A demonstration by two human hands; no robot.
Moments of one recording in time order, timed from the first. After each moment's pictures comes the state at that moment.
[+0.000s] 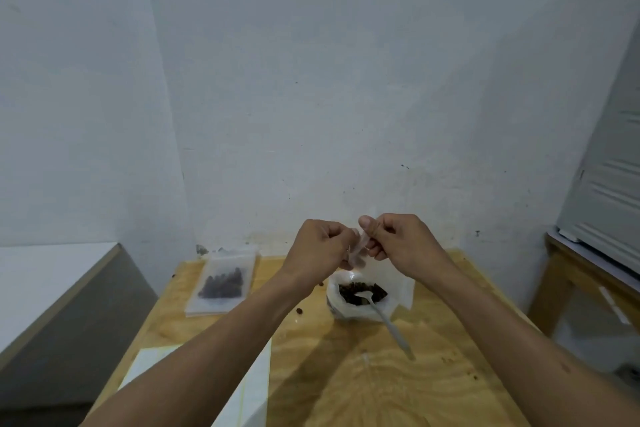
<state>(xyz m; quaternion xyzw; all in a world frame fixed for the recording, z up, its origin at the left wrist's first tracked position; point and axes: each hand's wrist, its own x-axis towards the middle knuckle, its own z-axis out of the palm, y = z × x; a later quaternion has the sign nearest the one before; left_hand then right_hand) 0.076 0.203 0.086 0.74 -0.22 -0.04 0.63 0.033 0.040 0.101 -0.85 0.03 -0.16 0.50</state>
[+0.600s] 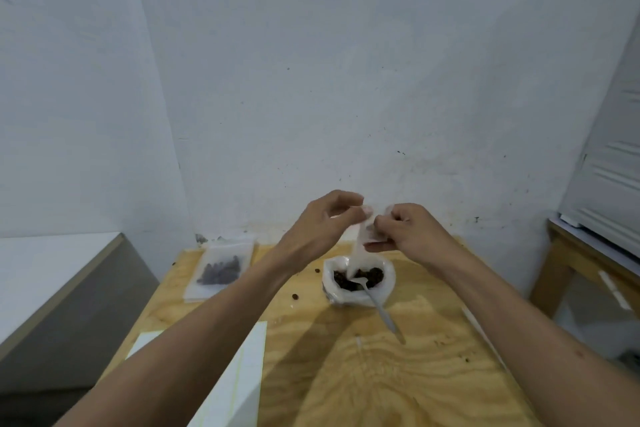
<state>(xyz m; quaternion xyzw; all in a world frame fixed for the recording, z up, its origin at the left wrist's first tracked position) 0.079 0.195 0.098 0.78 -0.29 -0.06 0.56 0.017 0.022 0.102 -0.80 0.02 -0.11 0.59</state>
